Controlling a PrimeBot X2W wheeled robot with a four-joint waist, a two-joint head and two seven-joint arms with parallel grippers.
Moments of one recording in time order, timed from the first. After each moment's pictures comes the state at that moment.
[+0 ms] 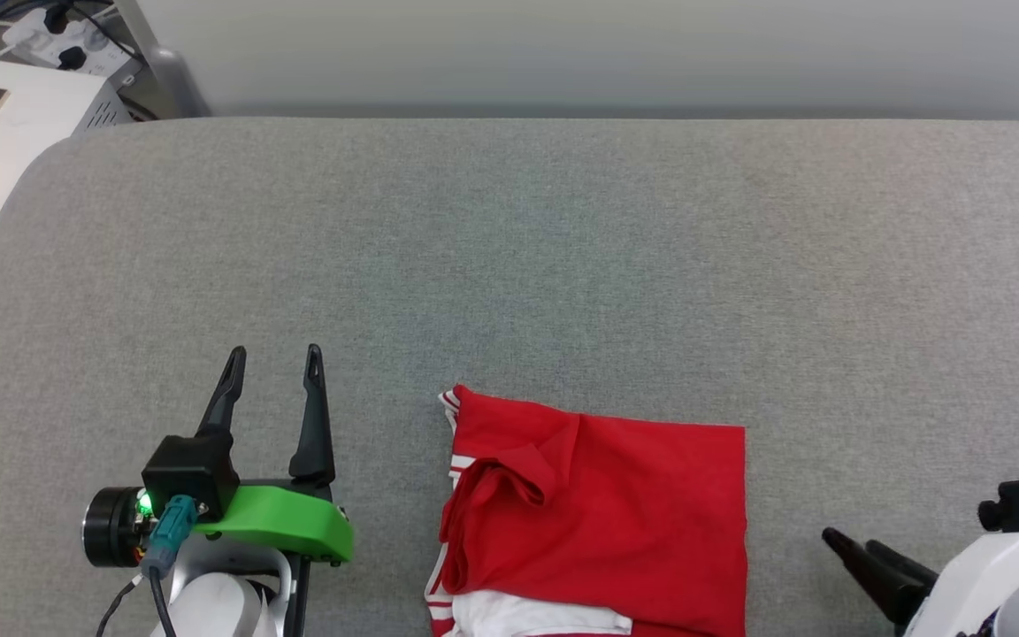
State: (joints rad) left arm -0.11 0.34 -0.35 0.02 -0.42 0.28 -0.25; right arm 0.10 -0.29 0.00 0.03 0.85 0.13 0.52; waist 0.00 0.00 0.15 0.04
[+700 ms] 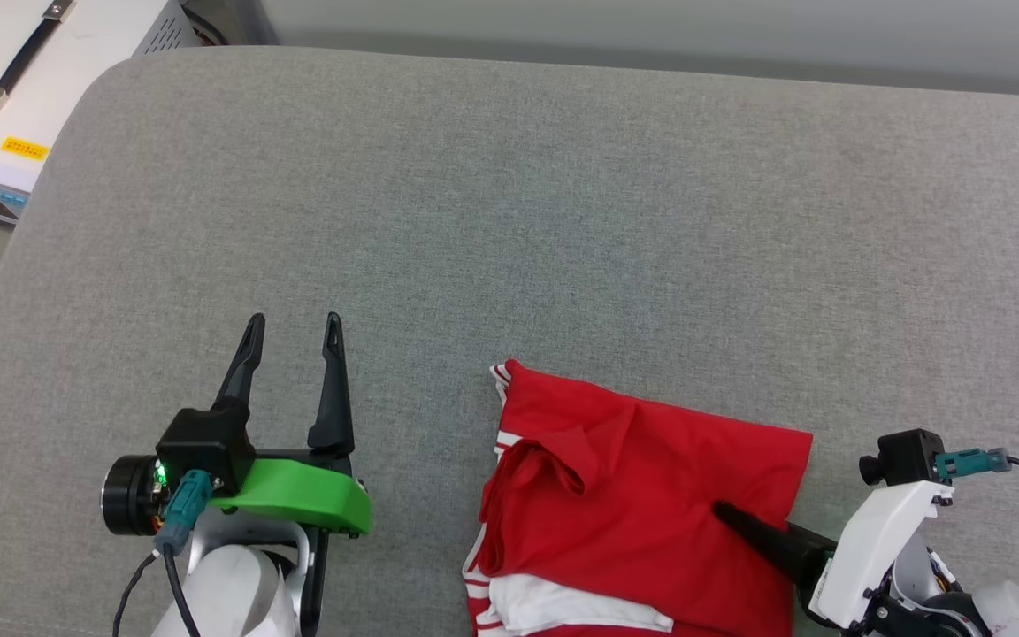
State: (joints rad) left arm -0.16 0.28 -0.33 0.03 -0.39 0.23 -0.26; right arm -0.07 -0.28 0.26 0.17 1.03 0.13 0.55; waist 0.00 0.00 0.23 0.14
